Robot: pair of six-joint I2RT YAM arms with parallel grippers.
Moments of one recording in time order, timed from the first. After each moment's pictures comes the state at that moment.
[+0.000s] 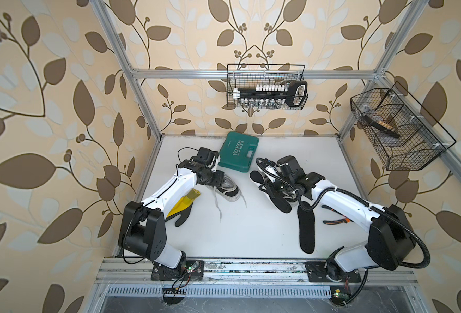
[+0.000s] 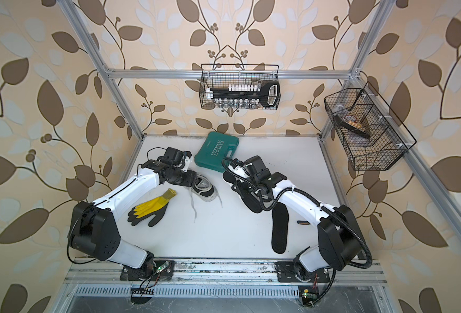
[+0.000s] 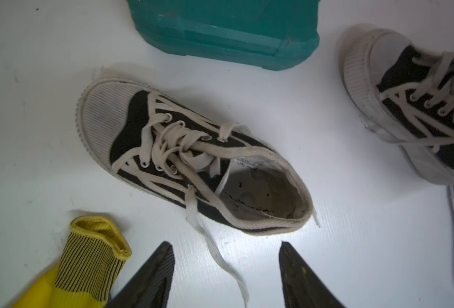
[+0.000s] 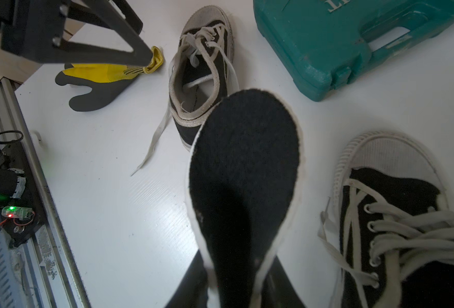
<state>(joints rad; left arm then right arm) -0.32 1.51 1.17 -0.72 0.13 -0.12 0.55 1.48 1.08 -0.45 -0.28 -0.01</state>
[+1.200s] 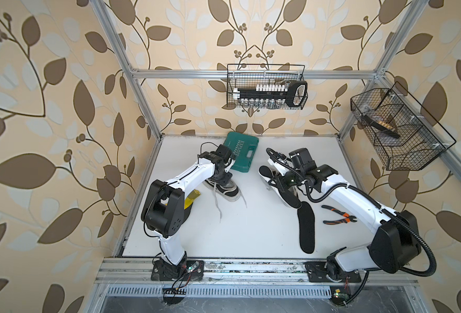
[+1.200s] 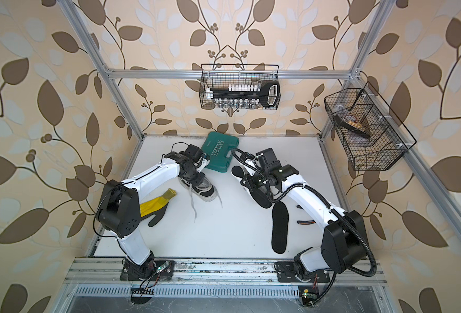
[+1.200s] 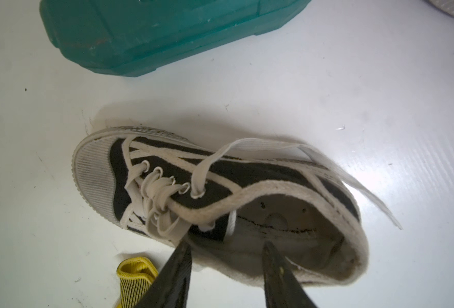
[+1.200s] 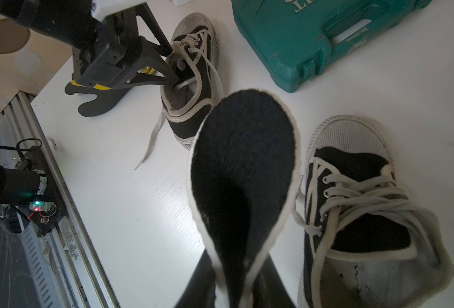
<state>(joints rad) -0.43 1.77 1.39 -0.84 -0.06 0.13 0.43 1.45 1.16 -0.61 -0.37 -0.06</state>
